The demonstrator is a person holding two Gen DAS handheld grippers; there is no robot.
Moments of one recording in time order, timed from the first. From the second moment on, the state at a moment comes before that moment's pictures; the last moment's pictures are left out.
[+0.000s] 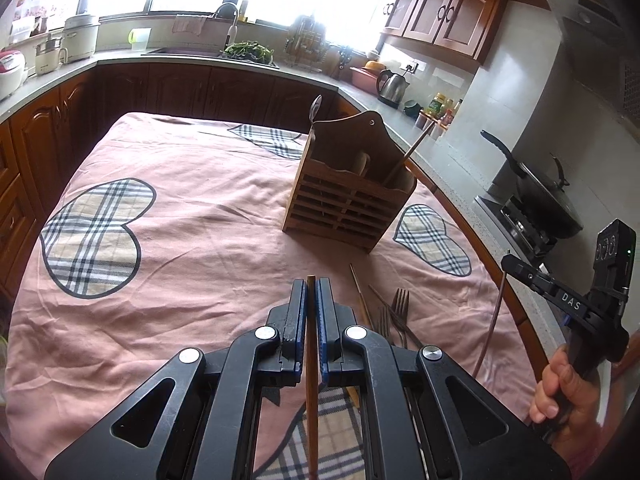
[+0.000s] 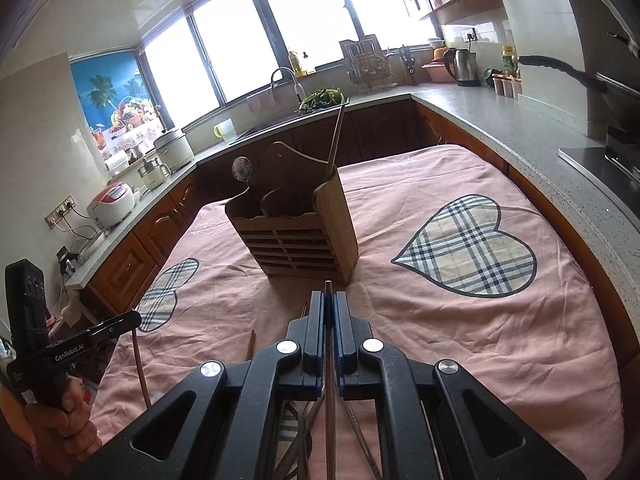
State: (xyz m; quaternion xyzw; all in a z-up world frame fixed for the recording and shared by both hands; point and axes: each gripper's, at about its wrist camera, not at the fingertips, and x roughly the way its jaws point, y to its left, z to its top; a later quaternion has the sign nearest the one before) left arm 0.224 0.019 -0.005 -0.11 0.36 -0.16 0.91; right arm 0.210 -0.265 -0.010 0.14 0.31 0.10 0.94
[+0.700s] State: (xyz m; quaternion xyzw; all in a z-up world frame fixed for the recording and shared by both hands) left arm 0.208 0.038 0.036 -0.13 0.28 -0.17 0.93; right arm 0.193 -0.267 0.028 0.14 0.24 0.10 0.95
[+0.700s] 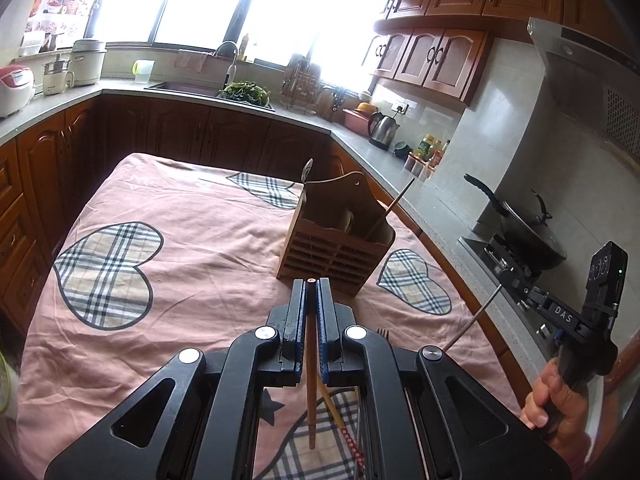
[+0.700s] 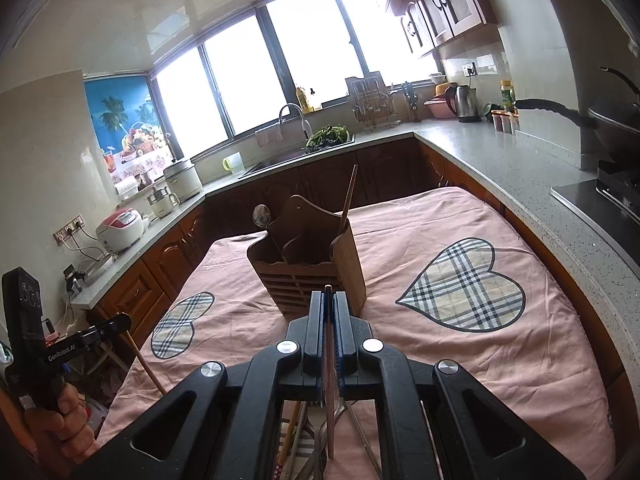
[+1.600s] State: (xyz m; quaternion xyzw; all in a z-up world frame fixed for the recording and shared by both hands) left arm 0.330 0.040 0.132 -0.19 0.14 -0.14 0.96; right arm 0.290 -0.274 0.124 0.18 0.10 0.08 0.98
